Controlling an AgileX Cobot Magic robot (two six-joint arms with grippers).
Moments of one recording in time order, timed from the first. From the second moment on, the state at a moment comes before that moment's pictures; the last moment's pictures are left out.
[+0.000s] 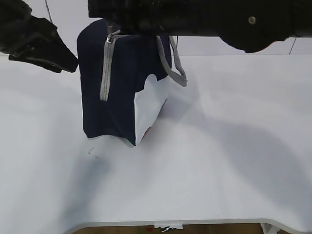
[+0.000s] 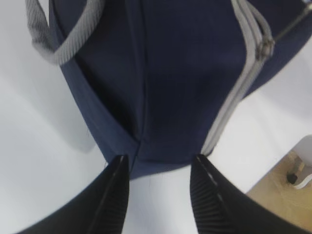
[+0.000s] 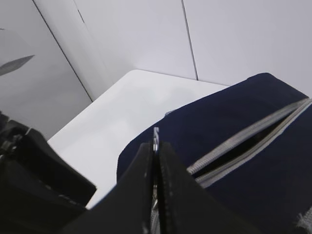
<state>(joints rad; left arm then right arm) -0.24 1.55 -1.32 -0.60 0.96 0.45 0.66 1.68 -1.34 -0.22 0.02 0.48</state>
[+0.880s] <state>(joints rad) -0.24 1.64 -1.32 -0.73 0.92 0.76 0.66 1.68 -1.34 -0.18 0.05 0.48</state>
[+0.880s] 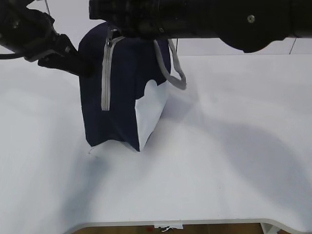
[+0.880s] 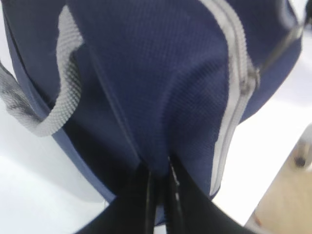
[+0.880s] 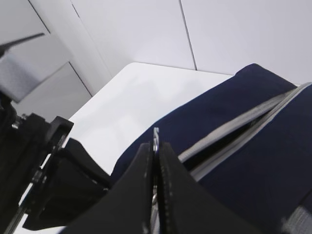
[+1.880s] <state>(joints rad) -0.24 1.58 -1.32 -0.57 1.08 0.76 0.52 1.69 -1.36 -0.11 0.07 0.48</state>
